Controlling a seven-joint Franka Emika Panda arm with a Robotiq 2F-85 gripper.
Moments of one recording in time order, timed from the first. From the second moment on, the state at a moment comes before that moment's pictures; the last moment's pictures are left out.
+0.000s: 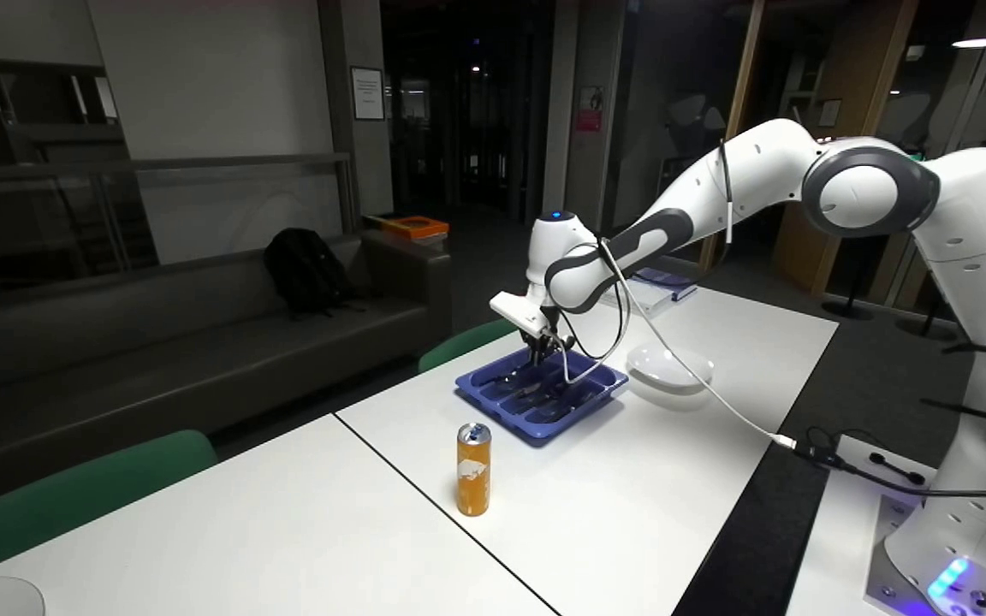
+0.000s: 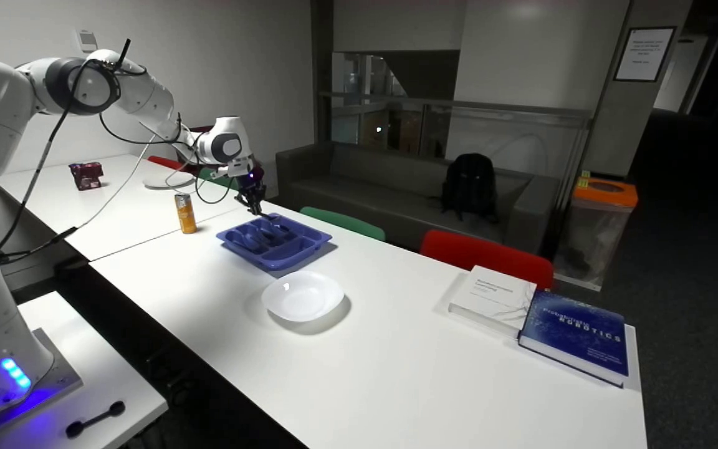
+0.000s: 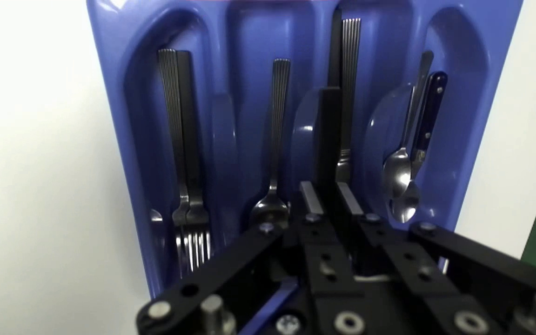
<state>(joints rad) 0.21 0.64 -0.09 -1.62 -0.09 2.40 1.85</state>
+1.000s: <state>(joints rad) 0.21 0.73 -0.08 -1.55 -0.02 2.39 1.85</state>
